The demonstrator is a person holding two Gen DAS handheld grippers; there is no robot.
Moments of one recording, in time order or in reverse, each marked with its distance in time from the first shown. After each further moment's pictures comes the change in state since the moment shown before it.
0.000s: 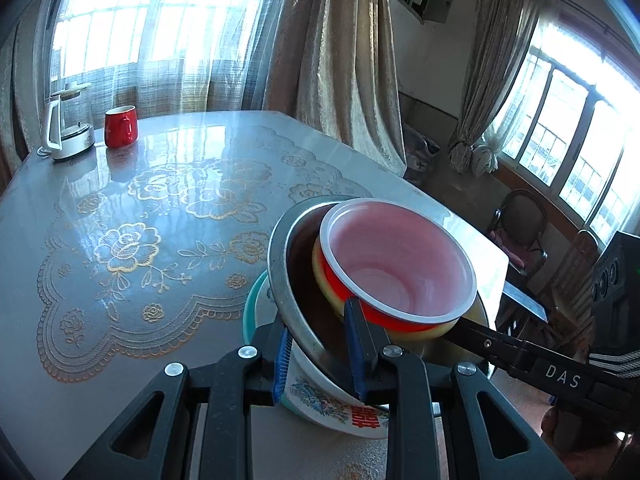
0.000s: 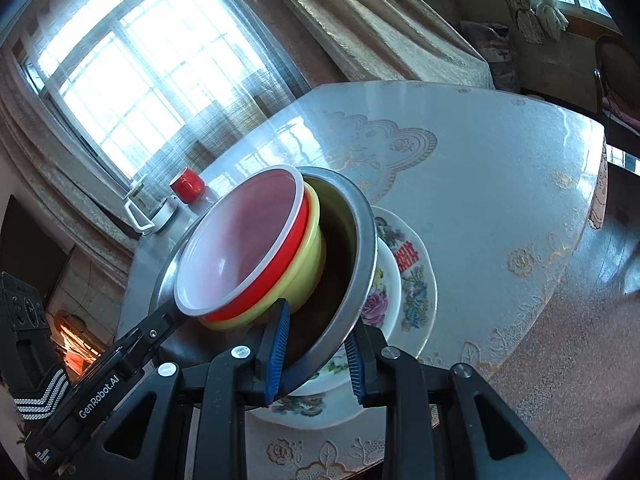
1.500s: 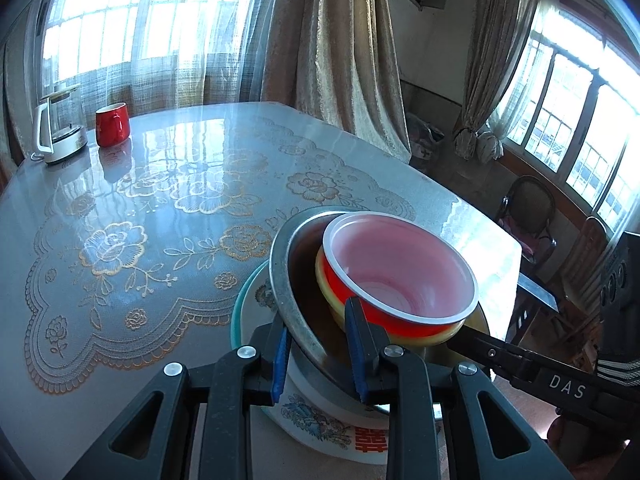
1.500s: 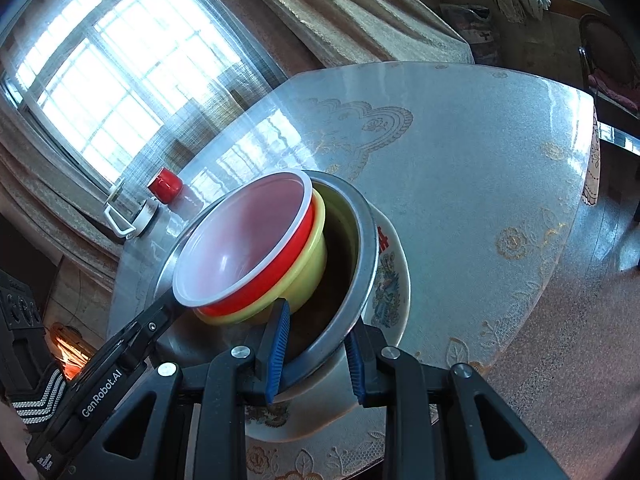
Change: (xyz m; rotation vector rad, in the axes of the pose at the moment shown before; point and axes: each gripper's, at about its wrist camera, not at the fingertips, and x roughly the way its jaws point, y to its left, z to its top) left arm 0.032 -0.007 -0.001 0.029 0.029 0.024; right arm 0.013 -0.018 -0.003 0.062 0.034 -0.039
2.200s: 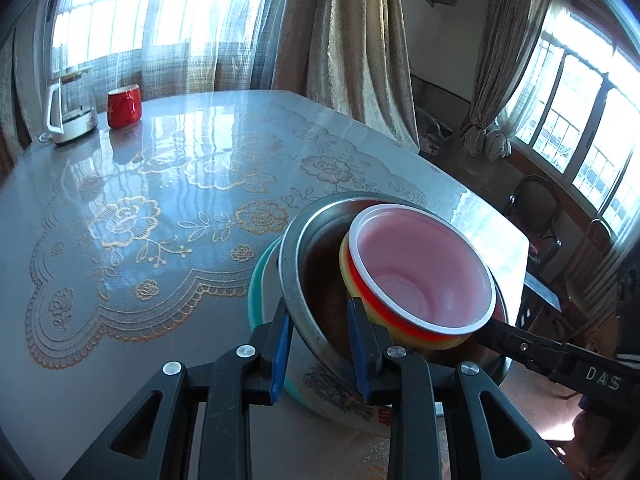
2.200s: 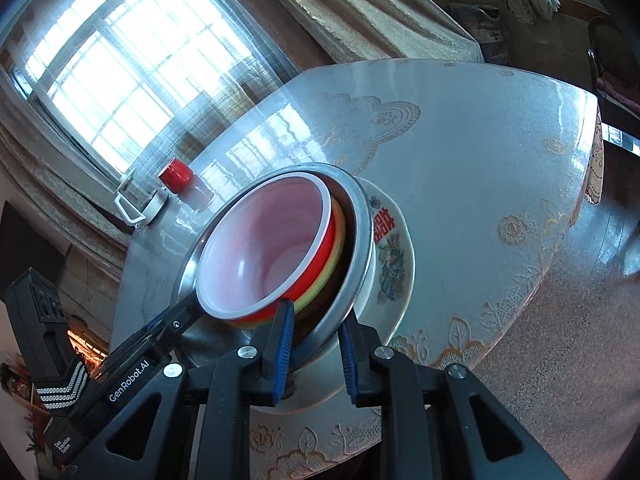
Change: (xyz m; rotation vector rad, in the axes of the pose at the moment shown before) left arm -0.005 0.007 -0.023 -0.021 0.023 0.029; right arm -0.007 -0.002 -0.010 -0.020 0.016 0.033
